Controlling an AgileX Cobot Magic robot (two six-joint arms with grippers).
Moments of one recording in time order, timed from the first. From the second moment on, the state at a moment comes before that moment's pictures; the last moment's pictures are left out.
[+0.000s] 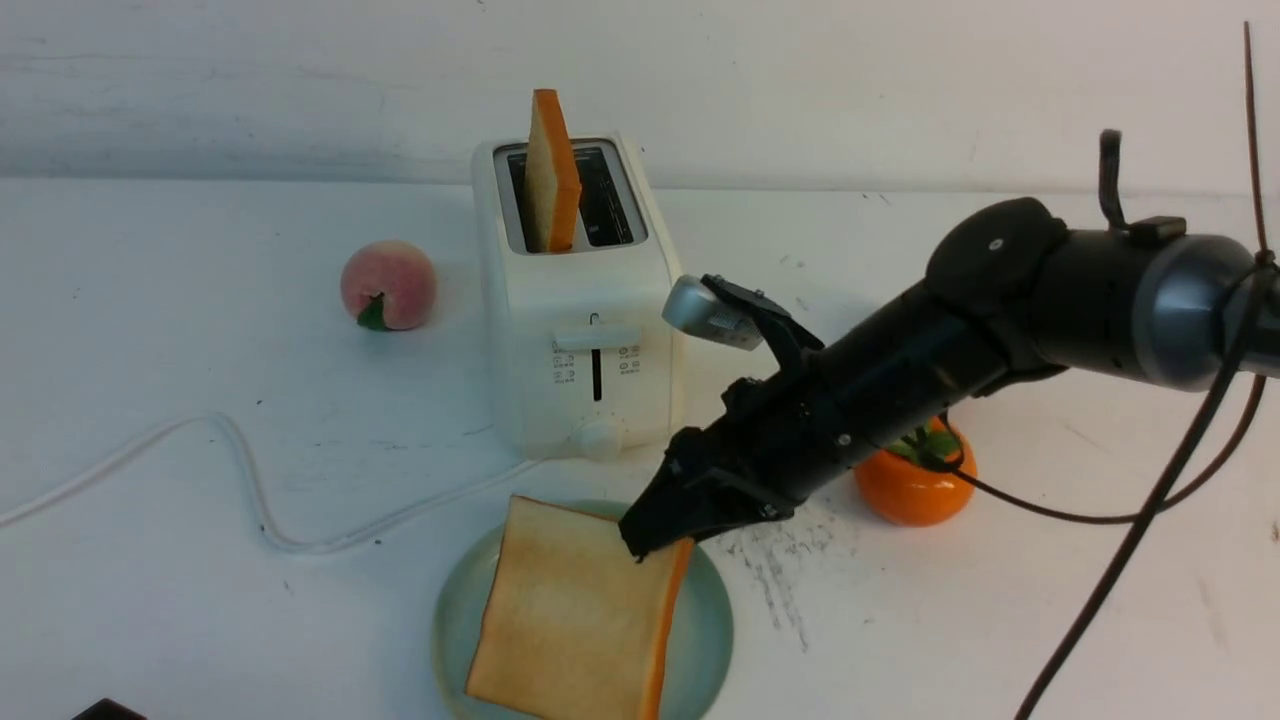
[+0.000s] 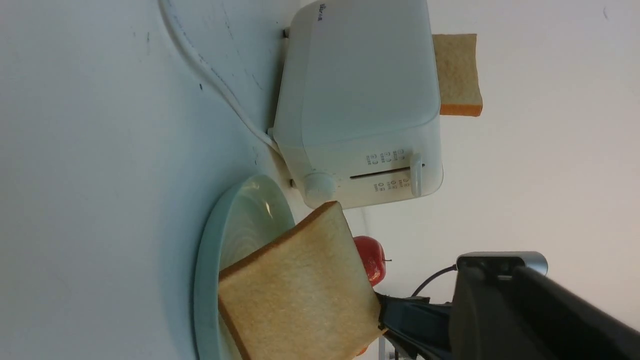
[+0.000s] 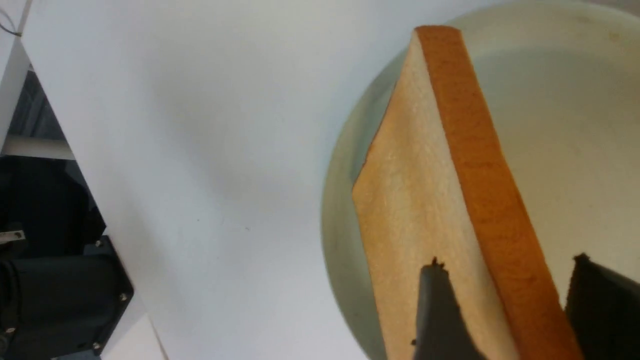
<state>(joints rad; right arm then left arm) 0.41 1.93 -1.37 1.00 0.94 -0.74 -0.07 -0.01 0.03 -0.89 0.25 -0.56</state>
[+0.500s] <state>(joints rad) 0.41 1.93 -1.39 0.78 0.98 -0.74 -0.07 -0.01 0.03 -0.89 0.25 -0.56</state>
